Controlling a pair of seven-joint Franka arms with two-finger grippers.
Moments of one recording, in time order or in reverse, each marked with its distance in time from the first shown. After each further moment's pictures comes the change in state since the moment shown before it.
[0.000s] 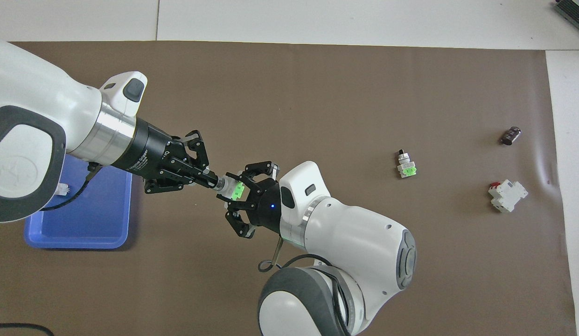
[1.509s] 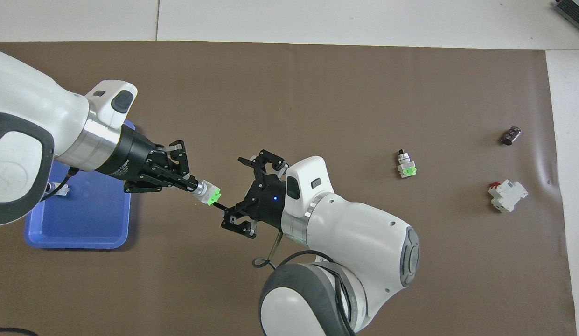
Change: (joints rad) left arm 0.104 -0.026 0.012 -0.072 0.128 0.067 0.266; right arm -0.008 0.001 -0.011 0.009 0.001 0.003 0.131
